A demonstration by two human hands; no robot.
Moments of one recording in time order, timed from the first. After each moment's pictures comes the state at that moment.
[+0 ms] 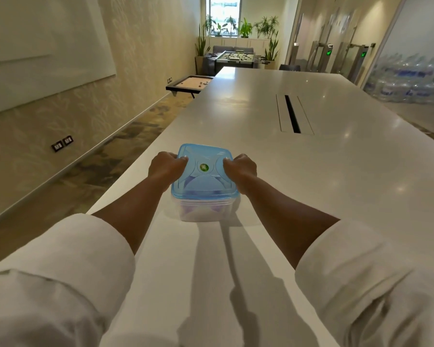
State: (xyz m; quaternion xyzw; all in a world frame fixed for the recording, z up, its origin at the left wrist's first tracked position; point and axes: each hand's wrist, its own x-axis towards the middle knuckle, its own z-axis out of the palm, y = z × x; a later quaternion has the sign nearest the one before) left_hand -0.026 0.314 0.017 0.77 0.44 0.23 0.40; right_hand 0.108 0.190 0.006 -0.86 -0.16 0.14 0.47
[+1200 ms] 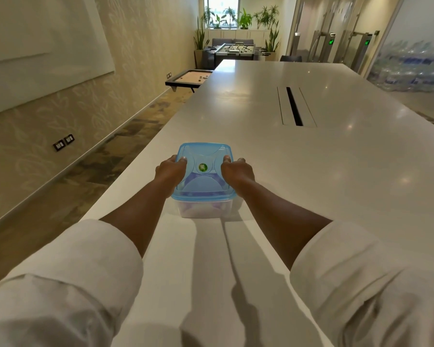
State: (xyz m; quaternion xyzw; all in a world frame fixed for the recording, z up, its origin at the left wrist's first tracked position) left_hand -0.018 0.311 -0.003 0.71 0.48 0.19 0.48; right_hand 0.092 0.190 -0.001 -0.87 -0.15 0.19 0.43
